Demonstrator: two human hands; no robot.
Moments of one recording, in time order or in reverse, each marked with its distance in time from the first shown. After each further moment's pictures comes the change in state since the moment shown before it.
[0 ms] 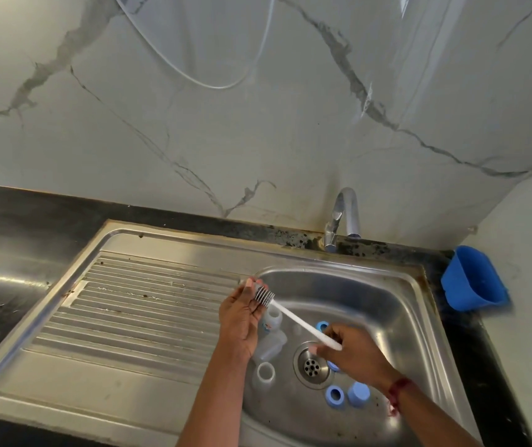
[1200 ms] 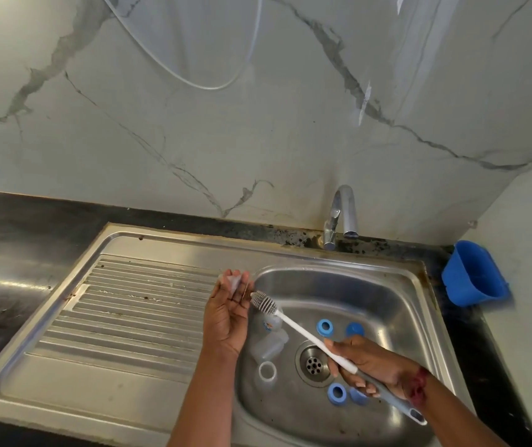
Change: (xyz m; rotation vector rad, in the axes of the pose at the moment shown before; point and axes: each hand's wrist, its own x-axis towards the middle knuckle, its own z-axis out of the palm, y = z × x) left_hand 0.001 0.020 -0.013 -0.266 -0.221 0.075; right_hand -0.024 -0.008 -0.033 0.427 -0.530 0.233
